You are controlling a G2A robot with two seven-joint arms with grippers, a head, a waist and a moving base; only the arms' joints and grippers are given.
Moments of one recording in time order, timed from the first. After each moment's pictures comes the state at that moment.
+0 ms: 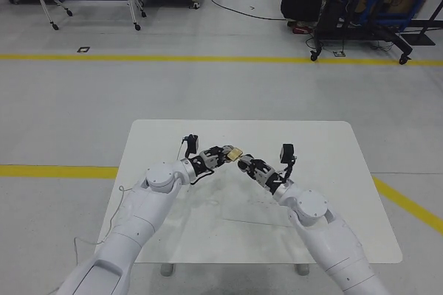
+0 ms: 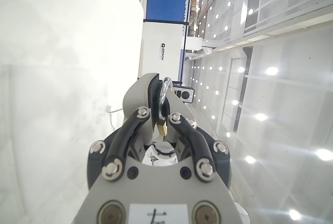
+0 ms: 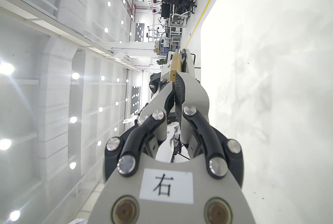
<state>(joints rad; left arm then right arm) 0.89 -1.43 -1.01 -0.88 -0.40 -0.12 -0.74 -1.33 -1.27 1.17 -1.43 0.34 -0.08 0.40</state>
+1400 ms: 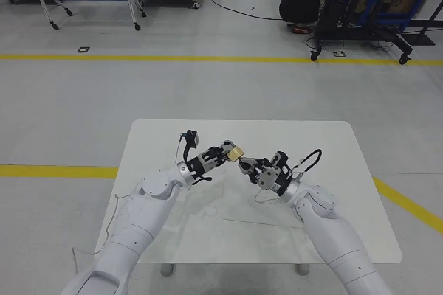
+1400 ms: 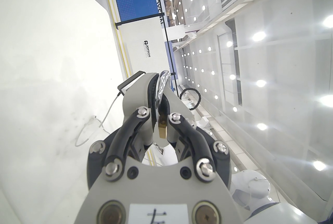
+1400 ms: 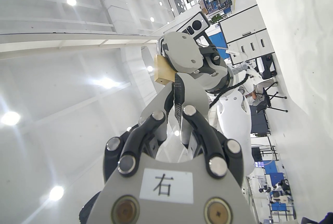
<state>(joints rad) 0.97 -1.41 -1.06 -0.98 -0.36 -0.38 -0.79 -1.30 -1.28 1.23 -1.34 0.92 0.17 0.77</state>
